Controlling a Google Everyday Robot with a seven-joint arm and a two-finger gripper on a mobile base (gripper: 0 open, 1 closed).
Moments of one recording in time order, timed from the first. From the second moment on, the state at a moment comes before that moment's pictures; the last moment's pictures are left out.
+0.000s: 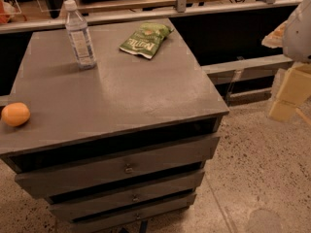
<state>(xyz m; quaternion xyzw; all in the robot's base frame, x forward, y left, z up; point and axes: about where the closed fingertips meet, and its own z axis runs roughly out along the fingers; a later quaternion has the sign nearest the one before) 0.438 -0.216 0.979 -0.60 0.78 -0.04 0.16</state>
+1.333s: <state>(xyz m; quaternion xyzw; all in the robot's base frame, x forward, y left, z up) 0.475 -0.218 0.931 -0.55 0.78 0.09 0.29</state>
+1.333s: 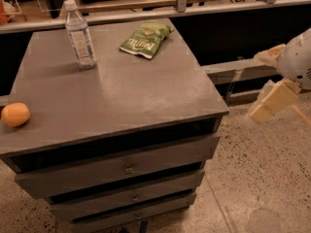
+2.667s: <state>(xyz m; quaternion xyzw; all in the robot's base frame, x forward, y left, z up) 0.593 -0.050 0.976 -0.45 0.64 0.30 0.55</state>
